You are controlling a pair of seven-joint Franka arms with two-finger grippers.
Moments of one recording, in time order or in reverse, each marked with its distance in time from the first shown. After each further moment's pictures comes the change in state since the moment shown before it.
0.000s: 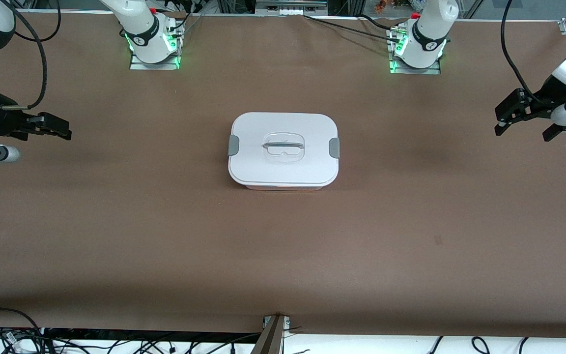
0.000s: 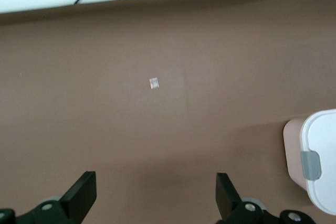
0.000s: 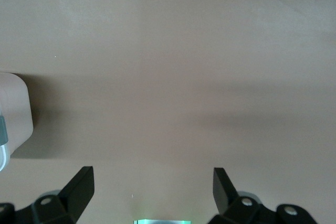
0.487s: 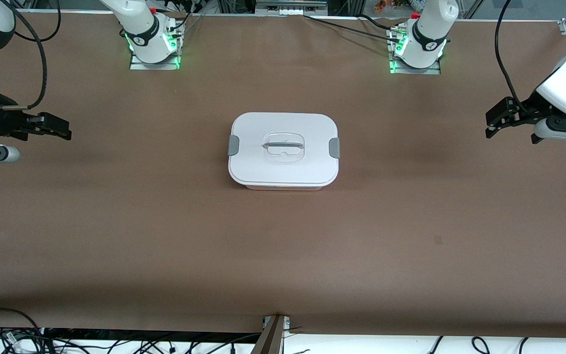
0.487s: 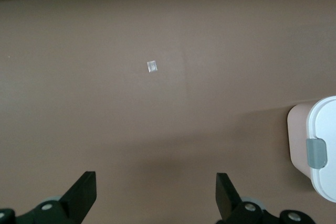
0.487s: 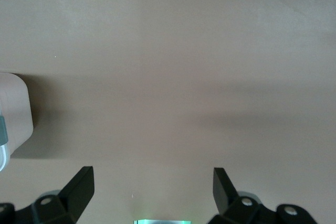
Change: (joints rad) left arm 0.000 0.038 -0.001 0.000 0.000 -0.036 -0.001; right arm 0.000 0.000 0.000 0.000 0.000 0.001 0.000
